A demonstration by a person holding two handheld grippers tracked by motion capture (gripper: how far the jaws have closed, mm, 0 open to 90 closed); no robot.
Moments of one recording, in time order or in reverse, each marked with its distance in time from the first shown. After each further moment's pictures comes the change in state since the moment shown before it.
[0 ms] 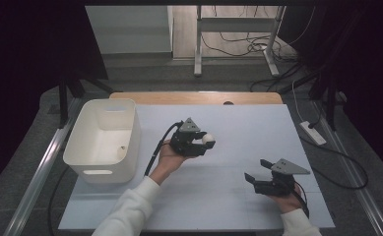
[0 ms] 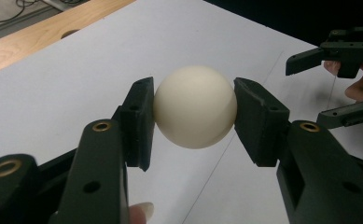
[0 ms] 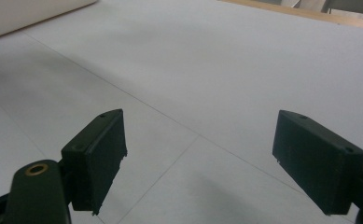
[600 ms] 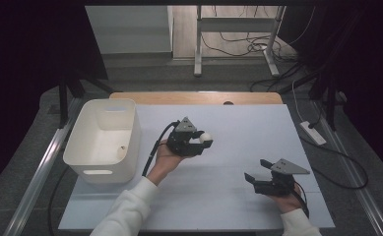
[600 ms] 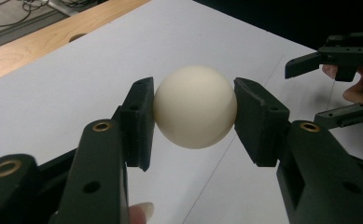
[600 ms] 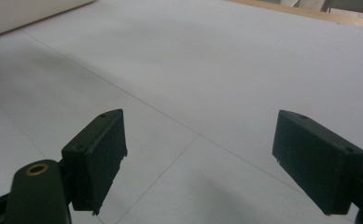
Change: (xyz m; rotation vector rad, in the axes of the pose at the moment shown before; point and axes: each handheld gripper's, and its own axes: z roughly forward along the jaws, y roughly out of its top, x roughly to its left) left arm 0.001 0.000 -0.010 -0.019 0.009 -0.006; right arm 0.000 0.000 0.000 0.005 -0.003 0.000
